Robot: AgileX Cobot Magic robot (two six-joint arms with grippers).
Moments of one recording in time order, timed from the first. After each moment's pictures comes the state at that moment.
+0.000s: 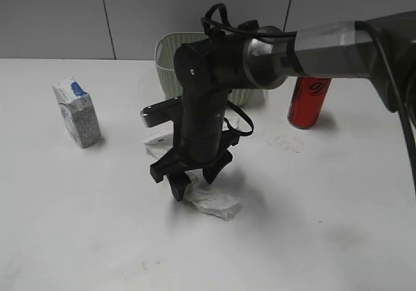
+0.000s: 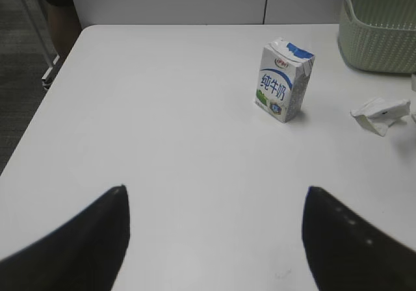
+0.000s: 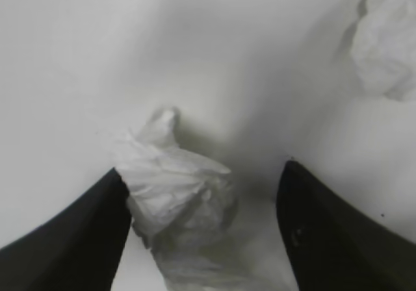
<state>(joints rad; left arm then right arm) -0.10 0.00 -0.51 -0.06 1.04 0.00 0.78 2.31 -1.67 0.12 0.95 0.08</state>
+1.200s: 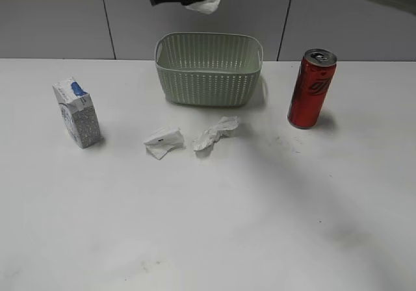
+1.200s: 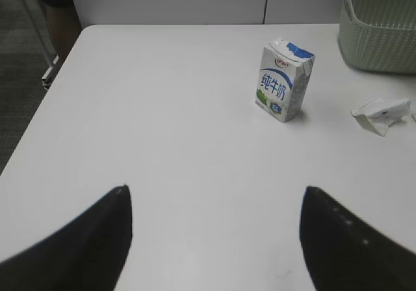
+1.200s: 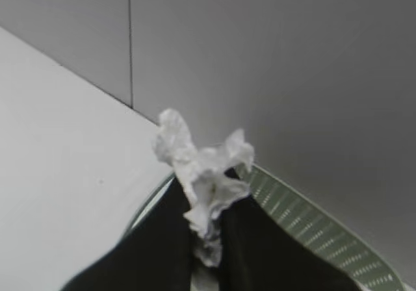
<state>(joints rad) -0.10 0.00 -0.51 -0.06 1.04 0.00 0.63 2.28 -2.04 -0.33 0.32 0.19</state>
